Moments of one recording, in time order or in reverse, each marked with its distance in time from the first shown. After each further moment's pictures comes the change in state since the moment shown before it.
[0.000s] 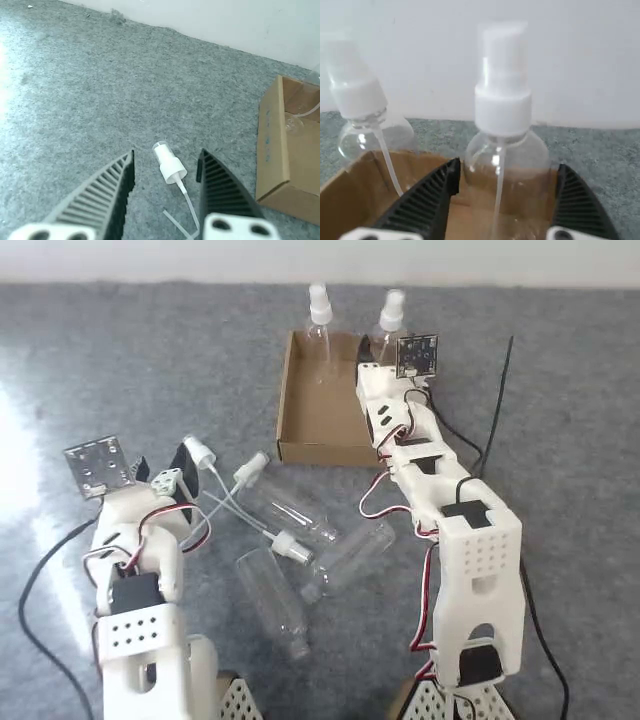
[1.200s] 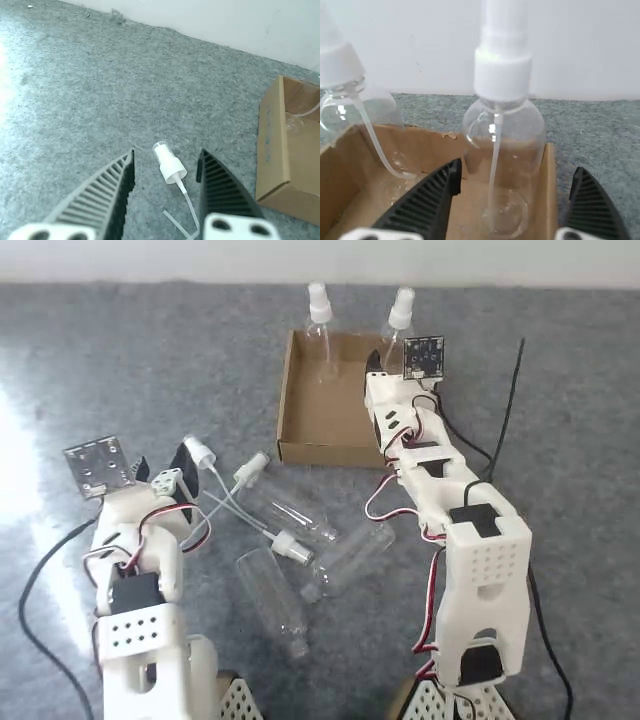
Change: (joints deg) left arm 0.0 0.0 0.0 0.0 0.0; right arm 1.2 -4.6 6.2 3.6 0.1
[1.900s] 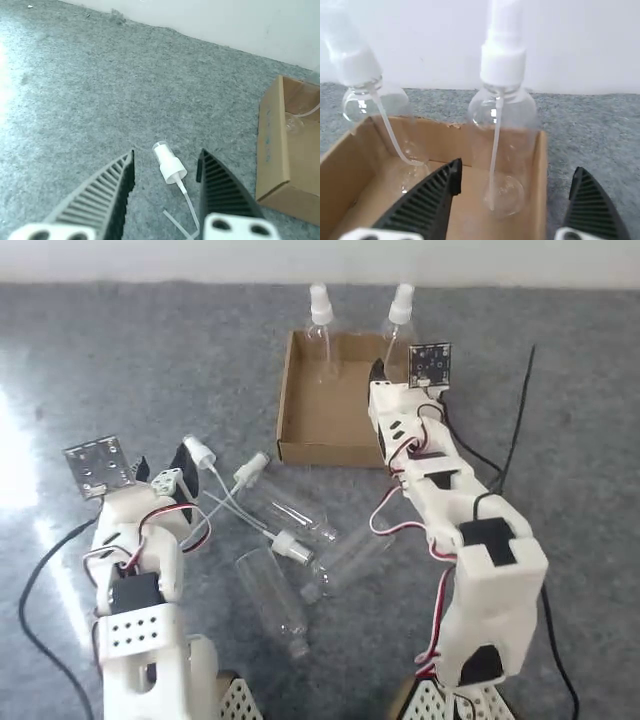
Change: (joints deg) left arm 0.0 0.0 0.0 0.0 0.0; right arm 0.0 -11.4 12.5 0.0 -0.1
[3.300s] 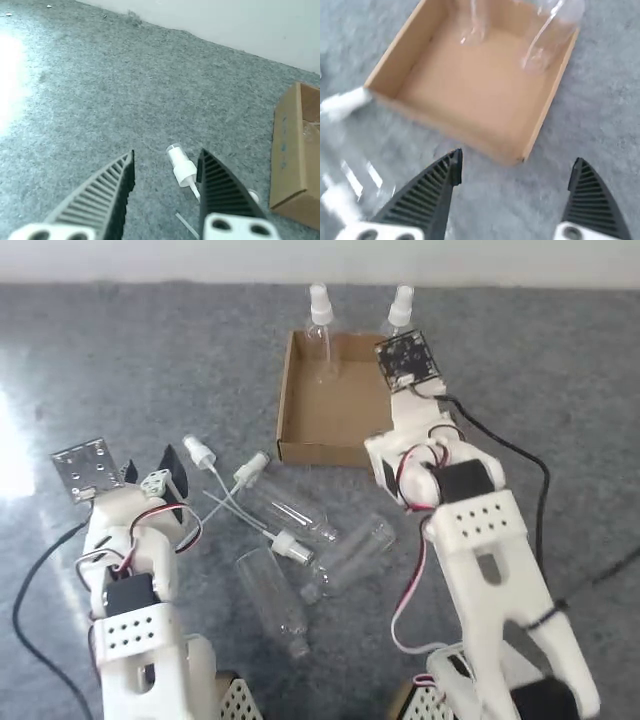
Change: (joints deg) left arm -3.0 0.0 0.0 0.0 0.0; right arm -6.9 -53.5 4.9 80.6 12.1
